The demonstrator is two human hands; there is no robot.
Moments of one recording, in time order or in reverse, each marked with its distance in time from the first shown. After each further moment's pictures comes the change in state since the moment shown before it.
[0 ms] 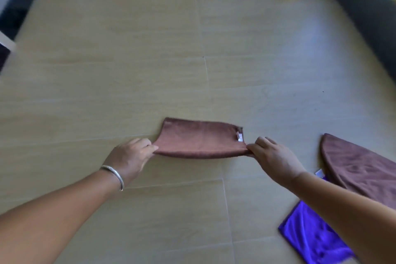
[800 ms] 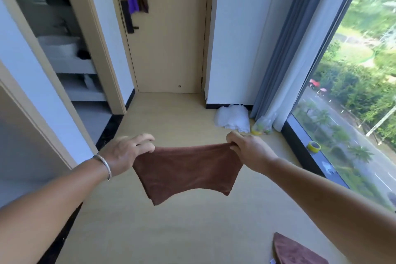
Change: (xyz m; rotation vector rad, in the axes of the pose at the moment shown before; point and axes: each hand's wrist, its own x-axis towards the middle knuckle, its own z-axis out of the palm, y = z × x) left_hand -0.062 0.095 -0.755 0.390 0.211 0.103; right_hand 0.070 -0.175 -0.765 0.095 0.158 0.002
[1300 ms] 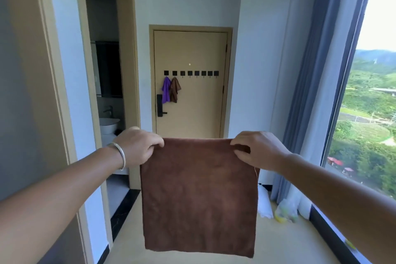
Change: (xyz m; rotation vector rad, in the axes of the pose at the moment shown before) left_hand -0.006 -0.104 -0.228 0.126 0.264 -0.196; right_hand 0.070 -0.135 -0.210 -0.252 0.321 -0.236
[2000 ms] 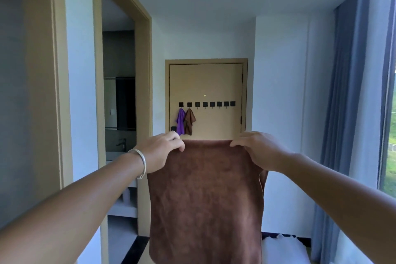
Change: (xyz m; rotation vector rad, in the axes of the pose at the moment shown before) left_hand 0.150 -0.086 0.026 0.010 0.042 -0.049; right_hand 0.197 0.065 0.038 0.009 0.120 -0.128
